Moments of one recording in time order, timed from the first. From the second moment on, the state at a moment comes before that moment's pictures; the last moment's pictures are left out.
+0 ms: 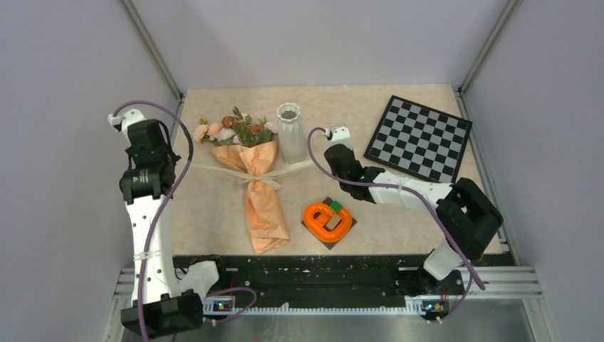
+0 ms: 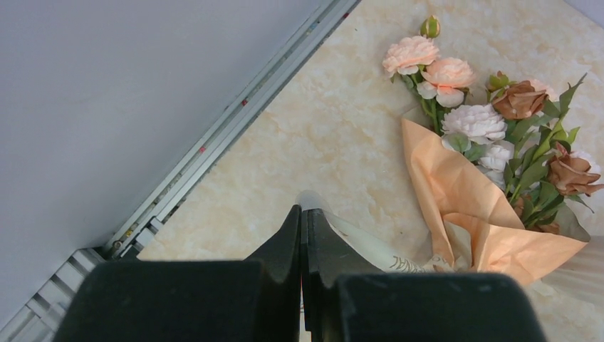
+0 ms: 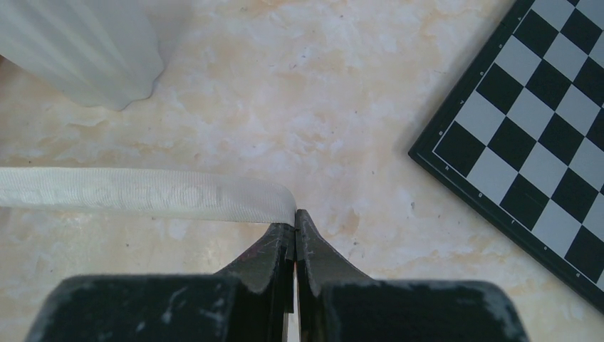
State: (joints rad) left arm 0.22 1.00 1.26 -0.82 -0.36 -0.32; right arm 0.82 1.60 0.97 -0.01 0.60 0.22
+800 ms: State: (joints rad) left arm 0.22 1.00 1.37 -0.83 -0.54 -0.25; right arm 0.81 1.57 0.95 -0.06 0.61 0.23
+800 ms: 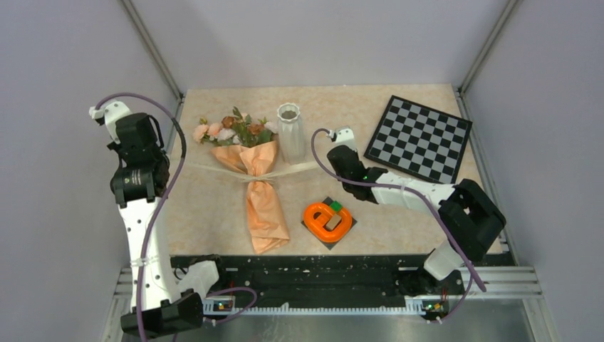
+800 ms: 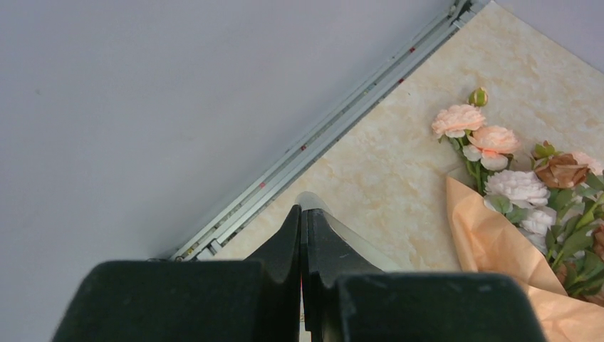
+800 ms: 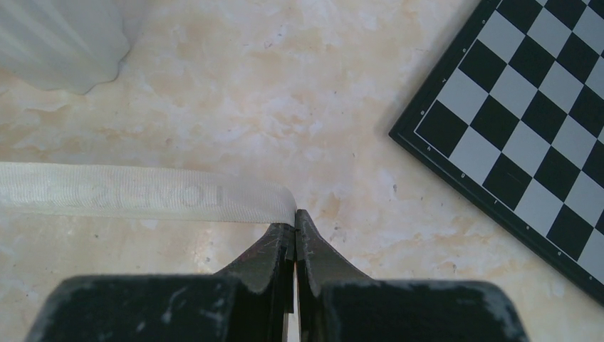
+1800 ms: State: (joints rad) left arm 0.24 1.03 1.37 -0.70 -0.78 -0.13; right arm 0.72 1.52 0.94 -0.07 0.63 0.20
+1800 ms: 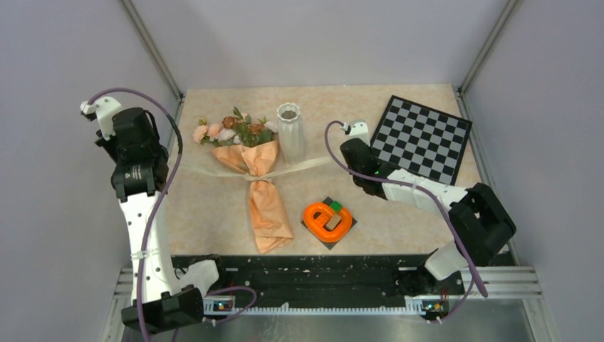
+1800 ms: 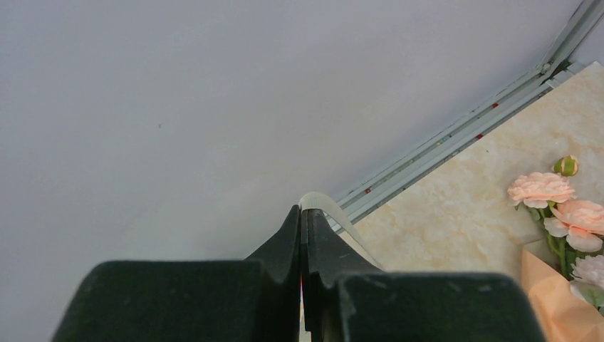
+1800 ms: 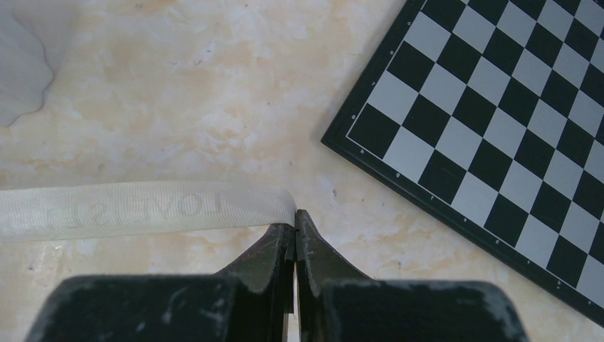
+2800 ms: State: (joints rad) left arm 0.26 1.01 1.38 -0.66 -0.84 -0.07; right arm 0.62 1.45 0.89 -0.11 0.63 0.17
